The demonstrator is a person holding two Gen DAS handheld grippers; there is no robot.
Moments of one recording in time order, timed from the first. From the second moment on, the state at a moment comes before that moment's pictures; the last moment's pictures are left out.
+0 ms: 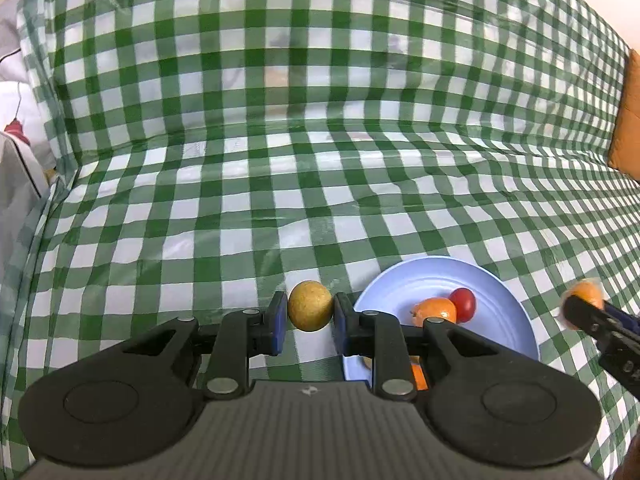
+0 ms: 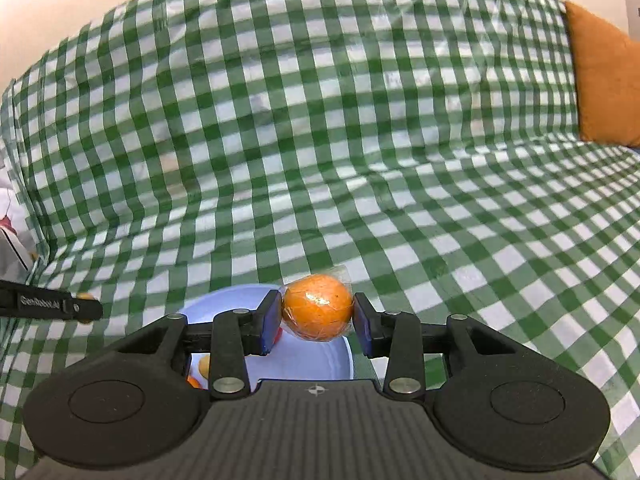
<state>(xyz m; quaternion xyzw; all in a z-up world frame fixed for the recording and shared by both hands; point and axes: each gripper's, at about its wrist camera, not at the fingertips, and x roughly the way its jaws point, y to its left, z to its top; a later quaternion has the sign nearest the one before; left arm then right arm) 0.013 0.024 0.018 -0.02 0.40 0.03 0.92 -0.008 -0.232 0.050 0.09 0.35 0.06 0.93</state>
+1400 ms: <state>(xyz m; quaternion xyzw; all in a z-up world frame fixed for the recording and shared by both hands) 0.029 -0.052 -0.004 0.02 0.38 -0.07 0.92 0.026 -0.241 0.026 0.05 0.37 0.14 0.92</state>
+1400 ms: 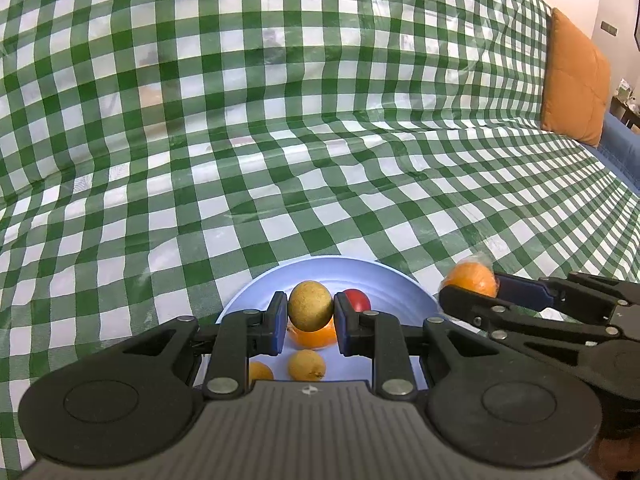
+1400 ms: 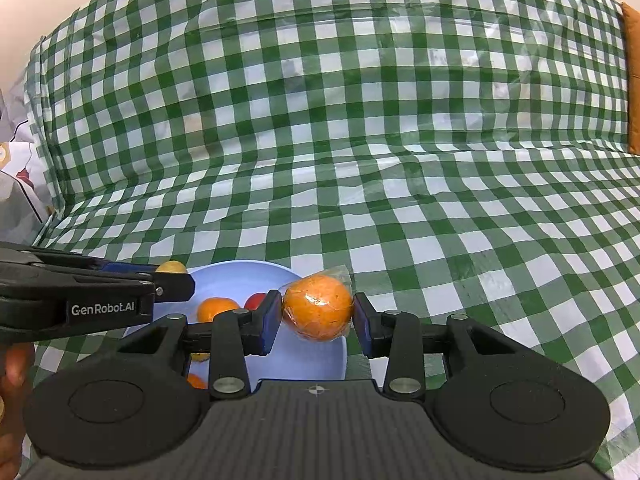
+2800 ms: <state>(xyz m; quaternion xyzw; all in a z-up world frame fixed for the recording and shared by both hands) -0.011 -0.009 -0.010 -0.01 0.44 0.01 0.90 0.010 -0.232 0.038 0.00 0.45 0.05 0.89</state>
